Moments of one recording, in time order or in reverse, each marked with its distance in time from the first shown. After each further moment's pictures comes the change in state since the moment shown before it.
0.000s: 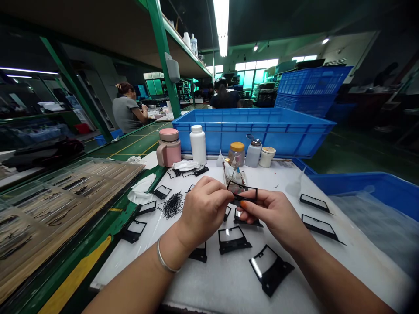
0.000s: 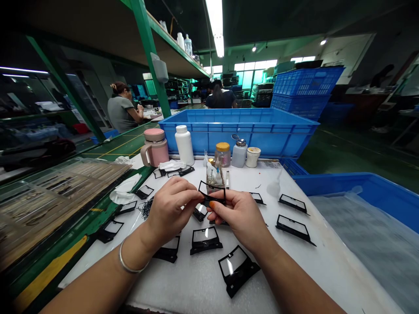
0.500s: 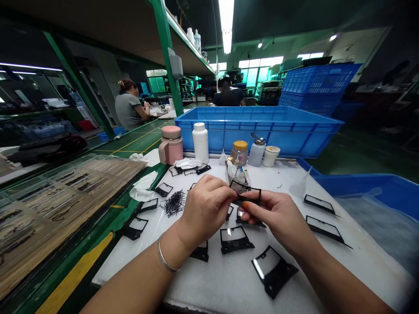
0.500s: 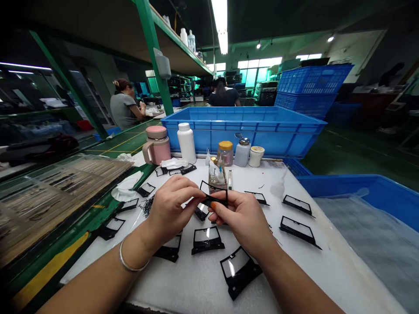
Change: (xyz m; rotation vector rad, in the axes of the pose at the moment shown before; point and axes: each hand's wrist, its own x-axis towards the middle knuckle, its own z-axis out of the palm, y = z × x) left_hand 0.001 0.002 -0.002 -0.054 0.012 -0.061; right_hand -0.002 -0.003 0.005 -0.032 0.032 -0.012
